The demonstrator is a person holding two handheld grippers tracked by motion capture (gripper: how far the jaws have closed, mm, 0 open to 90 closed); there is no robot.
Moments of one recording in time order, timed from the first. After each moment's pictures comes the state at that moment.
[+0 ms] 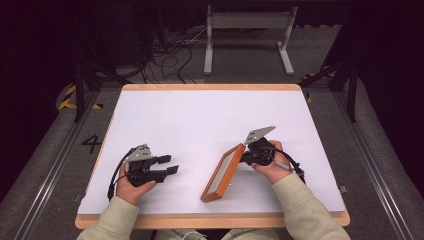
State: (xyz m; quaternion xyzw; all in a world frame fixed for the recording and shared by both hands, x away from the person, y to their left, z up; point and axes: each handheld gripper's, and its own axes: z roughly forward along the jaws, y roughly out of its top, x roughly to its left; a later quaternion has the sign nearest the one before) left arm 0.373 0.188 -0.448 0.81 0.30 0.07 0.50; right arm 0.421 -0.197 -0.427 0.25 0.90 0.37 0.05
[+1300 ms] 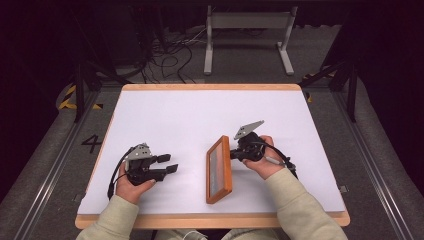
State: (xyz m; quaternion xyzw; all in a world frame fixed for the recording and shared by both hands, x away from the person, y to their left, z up) left arm 0.376 0.190 -0.447 0.81 0.30 0.07 0.50; right arm 0.424 -0.173 -0.409 0.26 0.90 0.34 0.07
